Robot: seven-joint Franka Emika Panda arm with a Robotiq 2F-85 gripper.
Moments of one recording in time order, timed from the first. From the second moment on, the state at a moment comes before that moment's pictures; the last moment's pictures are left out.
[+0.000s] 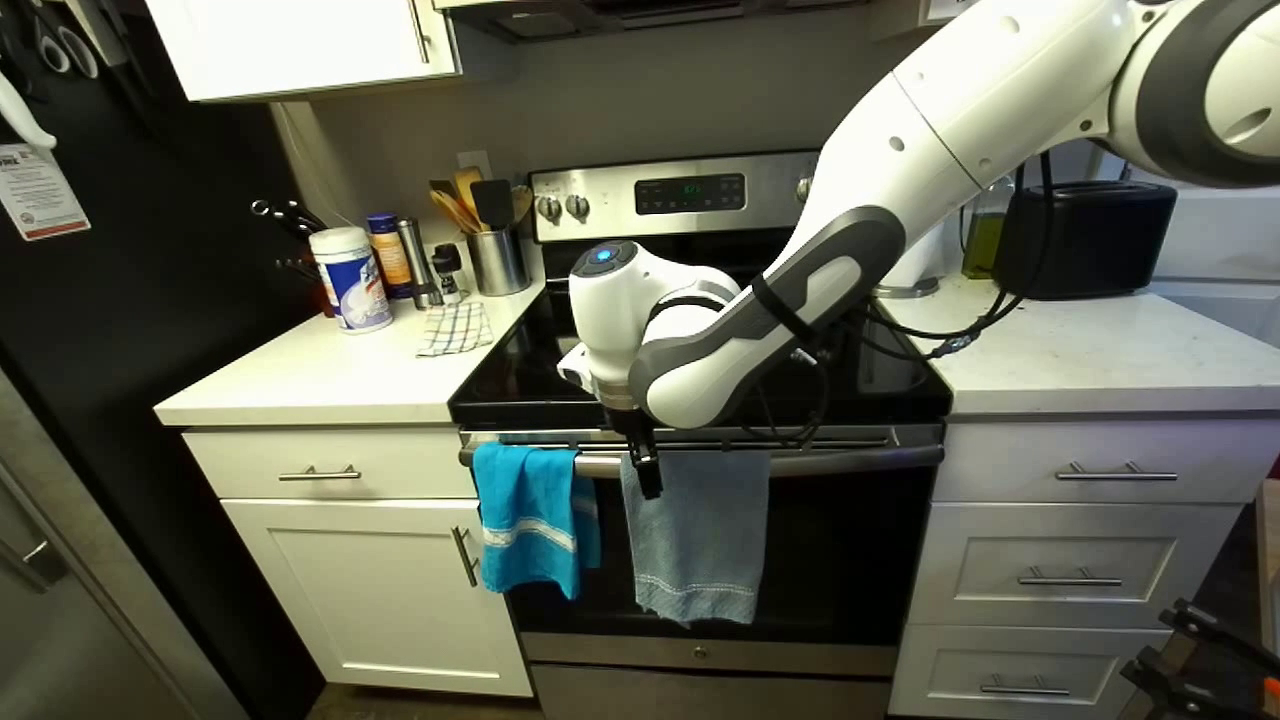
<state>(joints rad) 0.24 0.96 0.06 -1.31 -0.42 2.33 -0.37</state>
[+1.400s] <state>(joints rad) 0.27 0.96 -0.04 -1.32 -0.33 2.38 -0.09</state>
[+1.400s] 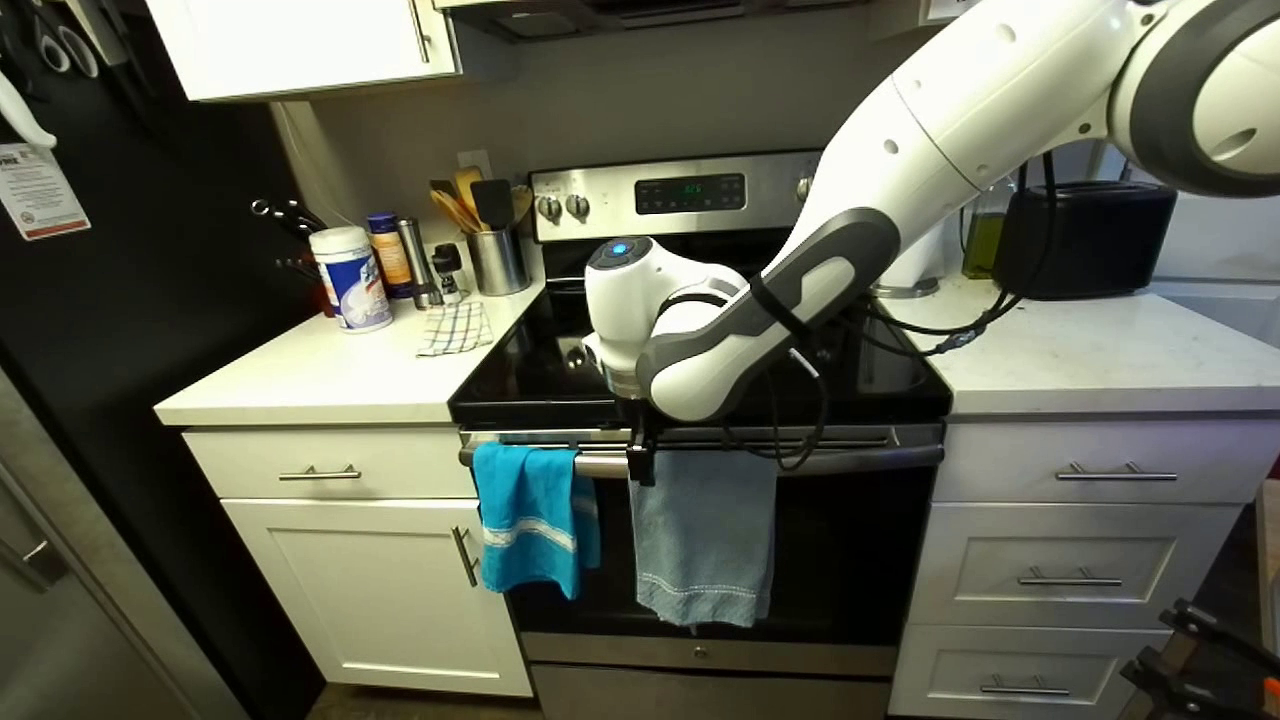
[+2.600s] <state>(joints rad) 0.32 0.80 -0.05 -1.61 -0.37 2.37 0.03</state>
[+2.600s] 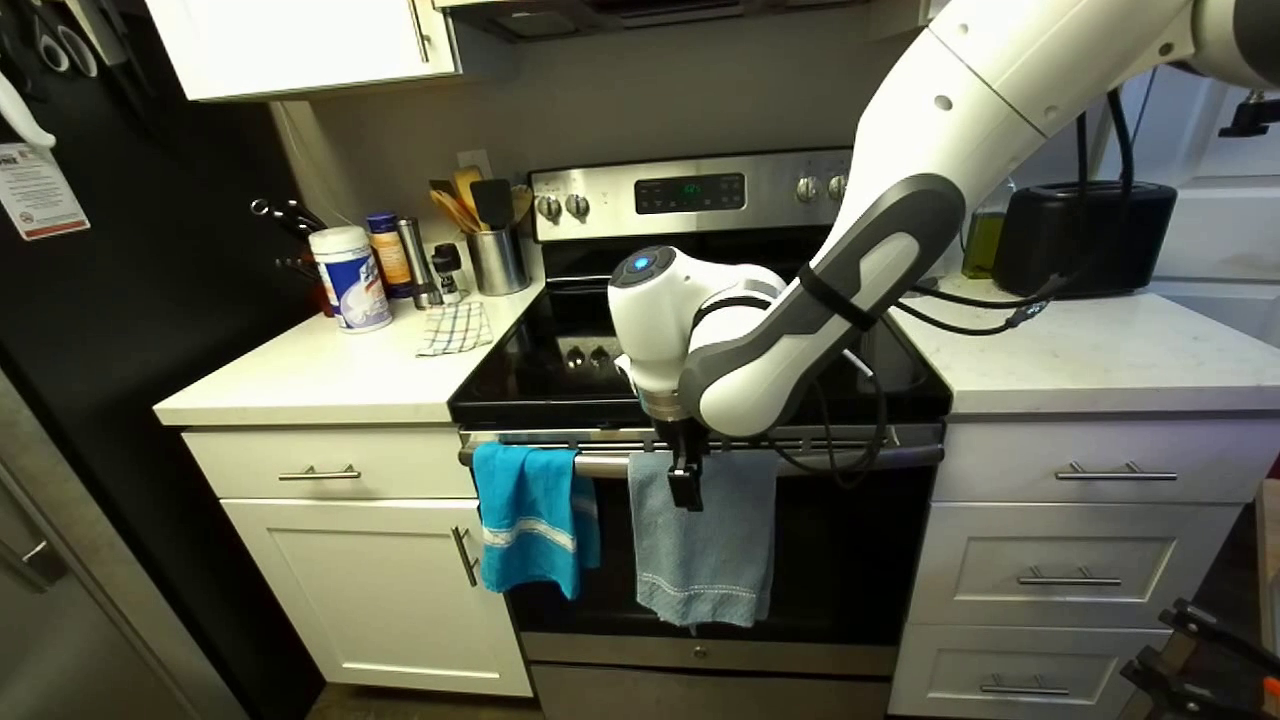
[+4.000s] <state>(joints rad) 0.30 0.78 -0.09 -1.65 -0.50 2.52 0.08</state>
